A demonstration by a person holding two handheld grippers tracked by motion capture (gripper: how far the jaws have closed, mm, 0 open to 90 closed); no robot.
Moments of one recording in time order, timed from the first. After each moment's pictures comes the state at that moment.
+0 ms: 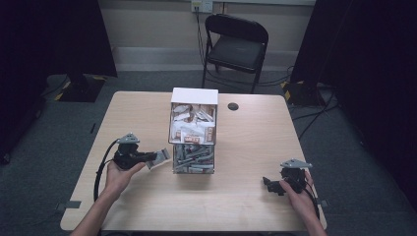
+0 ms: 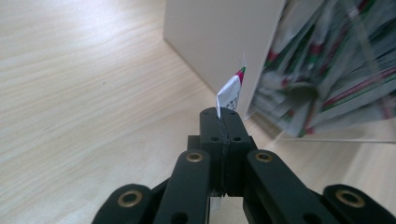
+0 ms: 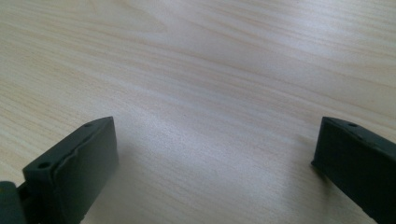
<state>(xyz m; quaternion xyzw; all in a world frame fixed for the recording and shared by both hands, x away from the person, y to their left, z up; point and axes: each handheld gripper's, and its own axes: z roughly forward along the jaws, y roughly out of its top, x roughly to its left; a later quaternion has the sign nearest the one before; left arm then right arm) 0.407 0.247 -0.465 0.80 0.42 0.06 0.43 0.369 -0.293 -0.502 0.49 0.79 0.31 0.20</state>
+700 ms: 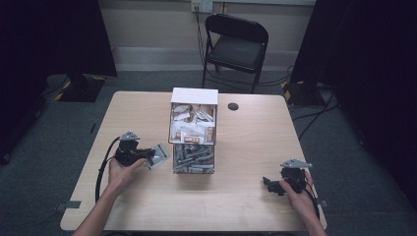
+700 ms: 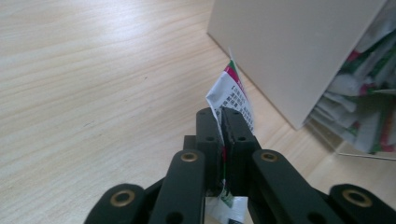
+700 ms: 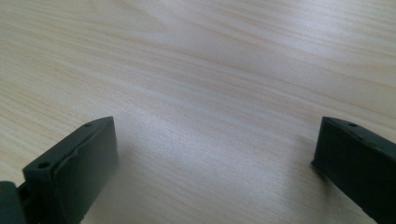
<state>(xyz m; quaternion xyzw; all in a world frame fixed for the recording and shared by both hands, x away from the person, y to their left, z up) 0.427 0.254 -0.486 0.78 0.46 0.09 0.41 0.369 -0.293 -0.502 0.49 0.79 0.31 0.20</state>
